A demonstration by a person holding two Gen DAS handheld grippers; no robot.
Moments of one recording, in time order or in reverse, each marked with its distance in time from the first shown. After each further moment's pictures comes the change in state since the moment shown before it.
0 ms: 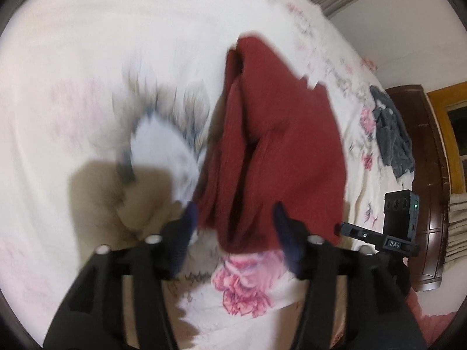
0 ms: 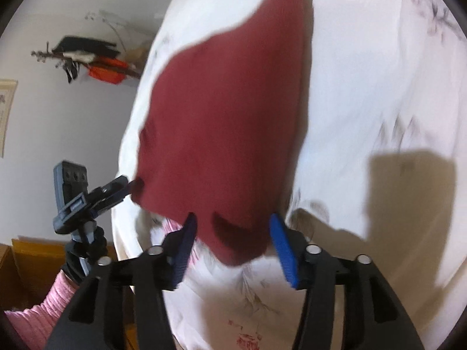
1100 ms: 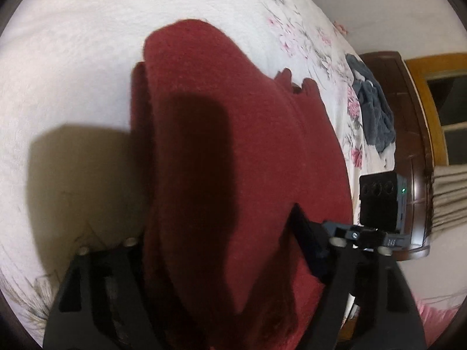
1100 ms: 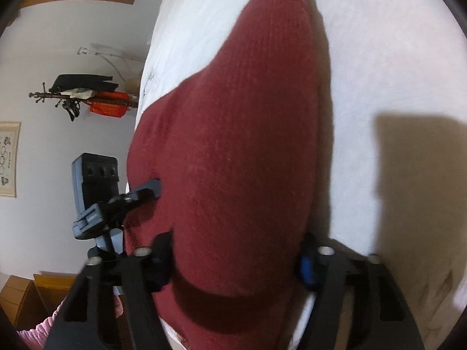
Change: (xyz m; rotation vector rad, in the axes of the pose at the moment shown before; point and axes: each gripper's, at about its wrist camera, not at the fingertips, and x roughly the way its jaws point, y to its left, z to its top) left arm 0.143 -0.023 0.097 0.114 0.203 -0.183; right arm 0.039 -0.052 0.056 0.113 -0.059 0.109
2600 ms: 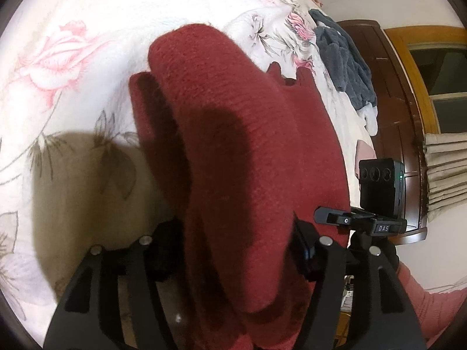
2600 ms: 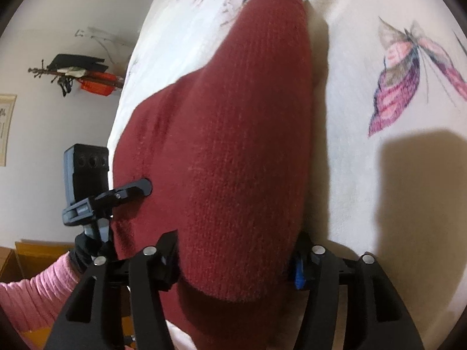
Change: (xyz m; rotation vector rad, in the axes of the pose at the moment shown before) left arm 0.149 -0.196 -0.176 0.008 0.043 -0.070; right arm -0.221 -0.133 -0.139 -0.055 0.043 -0.134
